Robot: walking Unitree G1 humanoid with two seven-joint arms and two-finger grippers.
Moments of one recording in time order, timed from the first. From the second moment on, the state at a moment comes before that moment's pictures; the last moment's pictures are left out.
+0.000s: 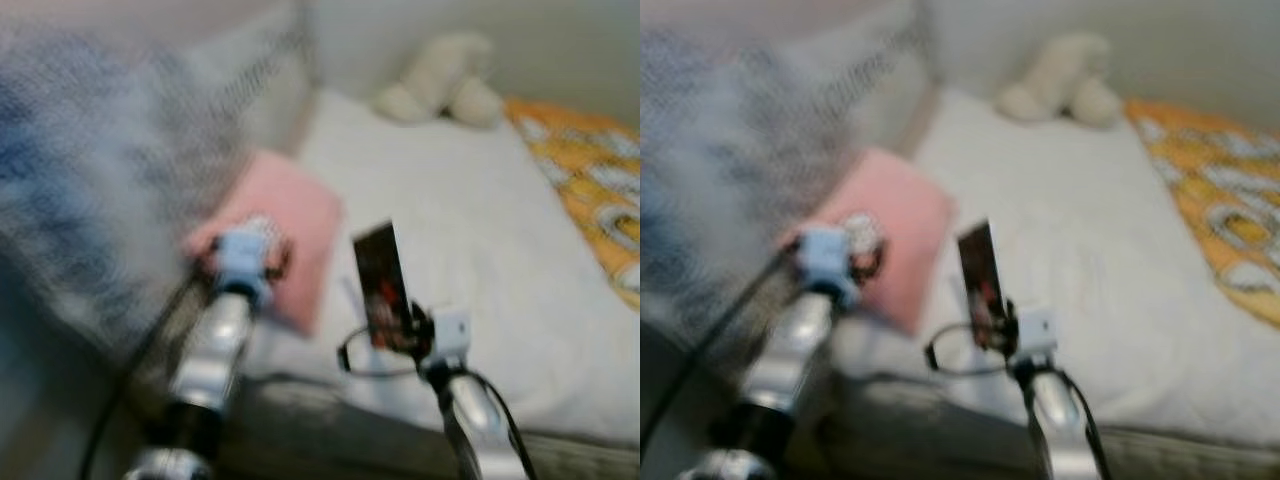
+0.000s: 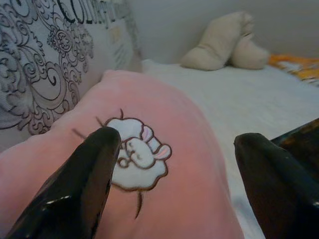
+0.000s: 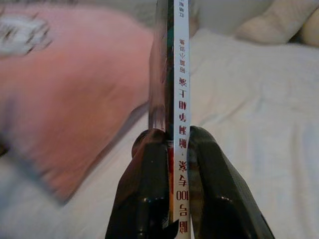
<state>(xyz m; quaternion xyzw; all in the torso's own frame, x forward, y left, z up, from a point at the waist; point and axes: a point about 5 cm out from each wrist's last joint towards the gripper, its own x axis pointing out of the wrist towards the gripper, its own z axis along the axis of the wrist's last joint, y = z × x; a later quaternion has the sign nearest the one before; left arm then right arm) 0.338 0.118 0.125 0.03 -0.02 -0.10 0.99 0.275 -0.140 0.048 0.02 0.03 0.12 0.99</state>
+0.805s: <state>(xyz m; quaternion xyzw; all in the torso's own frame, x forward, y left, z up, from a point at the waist) 0.327 0.083 0.141 -0.01 -0.07 -0.18 0.98 0.271 -0.166 0.065 -0.01 -0.02 0.04 1.00</state>
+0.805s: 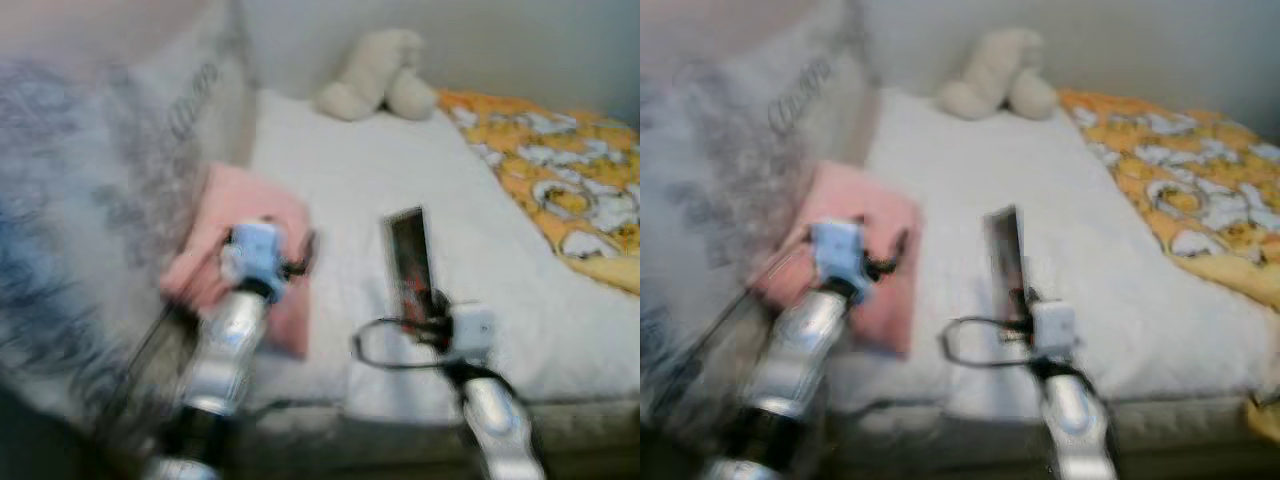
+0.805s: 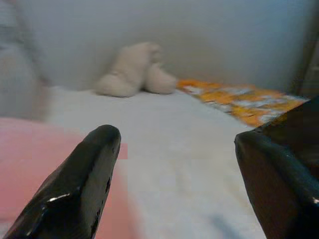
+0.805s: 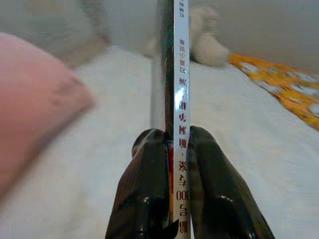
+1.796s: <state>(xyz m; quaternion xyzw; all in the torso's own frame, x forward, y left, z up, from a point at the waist) 0.308 0.154 0.187 0.07 -0.08 -0.05 0.99 0.347 -0.123 0.057 0.43 0.15 0.09 0.88</state>
